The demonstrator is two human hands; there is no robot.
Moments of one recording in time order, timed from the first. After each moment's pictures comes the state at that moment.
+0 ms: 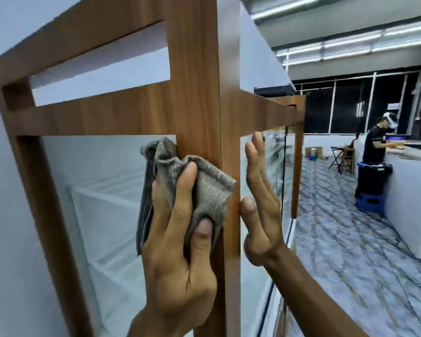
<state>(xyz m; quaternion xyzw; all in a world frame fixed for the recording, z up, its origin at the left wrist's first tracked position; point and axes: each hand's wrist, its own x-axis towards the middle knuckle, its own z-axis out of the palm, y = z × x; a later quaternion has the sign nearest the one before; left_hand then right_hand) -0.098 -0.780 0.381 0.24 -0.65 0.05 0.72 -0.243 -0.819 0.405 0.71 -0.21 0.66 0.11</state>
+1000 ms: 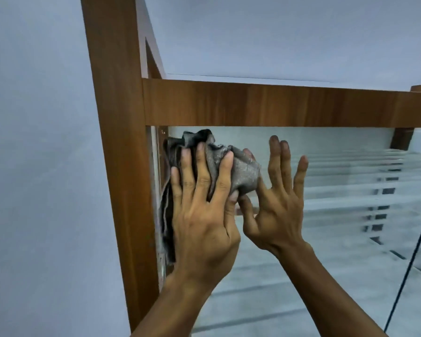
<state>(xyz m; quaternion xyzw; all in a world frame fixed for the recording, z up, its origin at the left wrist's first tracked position) -0.244 -0.828 0.387 0.59 -0.48 0.43 0.48 -0.327 -0.952 0.397 0.77 -0.15 0.59 0.19</state>
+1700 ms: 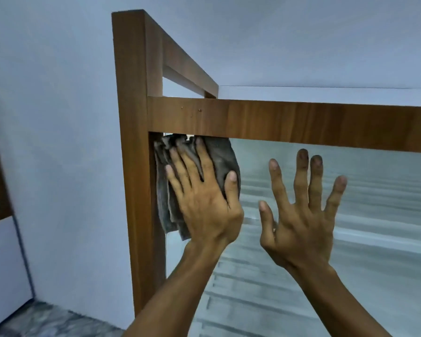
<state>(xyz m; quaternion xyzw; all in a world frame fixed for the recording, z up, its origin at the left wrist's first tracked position) -0.257 -0.881 0.406 0.70 -0.25 0.49 0.45 -0.361 -0.999 0.397 0.79 -0.13 0.57 0.20</state>
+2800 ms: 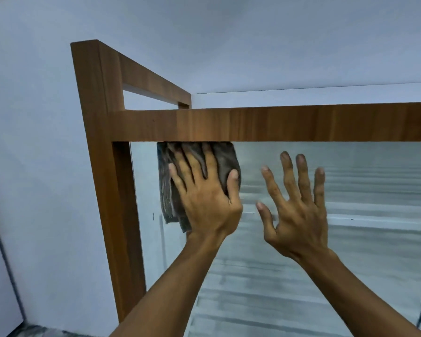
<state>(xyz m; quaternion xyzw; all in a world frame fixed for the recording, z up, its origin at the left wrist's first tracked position) -0.300 -0.930 0.410 0.71 -0.27 0.51 0.40 -0.416 -1.056 0.395 0.78 -0.08 0.59 0.20</state>
